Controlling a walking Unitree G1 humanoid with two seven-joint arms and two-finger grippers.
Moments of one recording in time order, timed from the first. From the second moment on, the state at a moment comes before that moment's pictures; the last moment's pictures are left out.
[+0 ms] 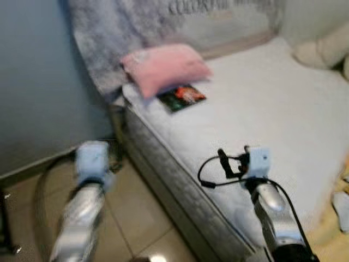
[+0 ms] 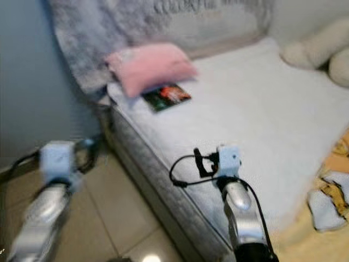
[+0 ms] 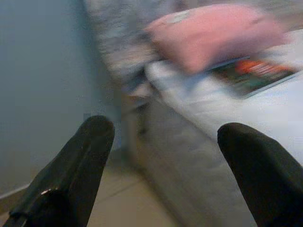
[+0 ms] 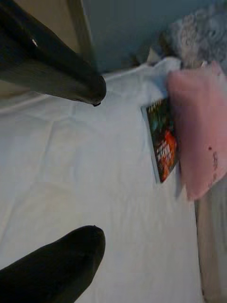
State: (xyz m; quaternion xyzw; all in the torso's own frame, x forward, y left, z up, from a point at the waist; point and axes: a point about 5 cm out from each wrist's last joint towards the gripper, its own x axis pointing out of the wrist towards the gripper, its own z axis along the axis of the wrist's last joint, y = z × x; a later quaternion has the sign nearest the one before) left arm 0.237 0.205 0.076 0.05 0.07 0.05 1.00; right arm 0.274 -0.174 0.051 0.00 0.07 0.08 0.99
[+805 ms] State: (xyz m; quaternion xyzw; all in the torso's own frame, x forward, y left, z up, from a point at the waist) left arm 0.234 0.188 0.079 0.06 0.04 -0.03 1.00; right arm 0.259 -0.197 0.049 -0.01 0.08 0.06 0.99
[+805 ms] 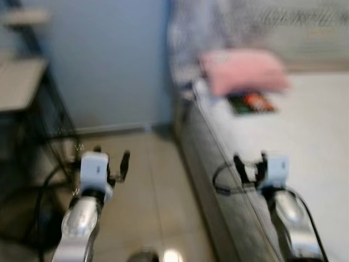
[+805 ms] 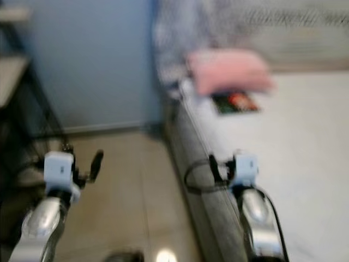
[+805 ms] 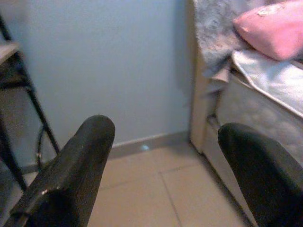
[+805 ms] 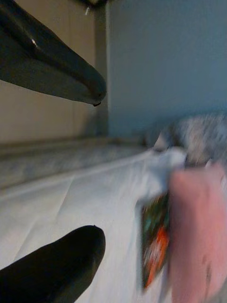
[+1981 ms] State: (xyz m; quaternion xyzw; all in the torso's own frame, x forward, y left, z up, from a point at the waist) left arm 0.252 0.191 0.116 0.05 -0.02 -0.01 1.00; right arm 0.264 -0.184 0.071 0.00 0.01 0.04 1.00
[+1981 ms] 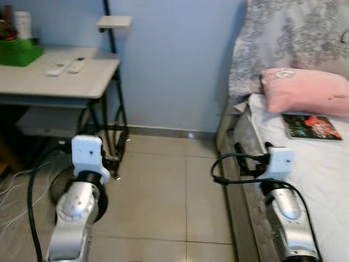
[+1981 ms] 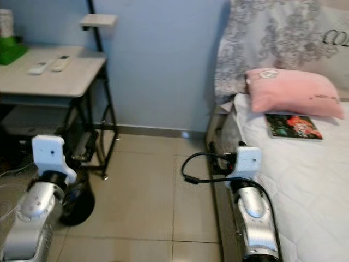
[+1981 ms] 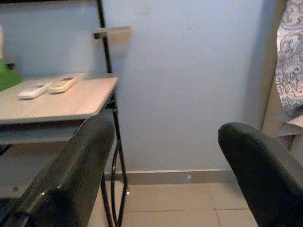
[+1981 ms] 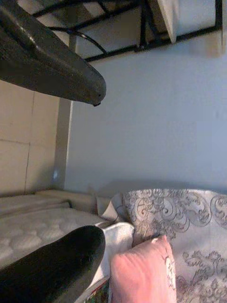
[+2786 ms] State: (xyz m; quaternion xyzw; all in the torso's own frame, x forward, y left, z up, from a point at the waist) left arm 0.257 0.180 0.109 0.03 0.00 -0.04 1.00; right arm 0.265 -0.186 0.065 -0.02 0.03 0.05 1.00
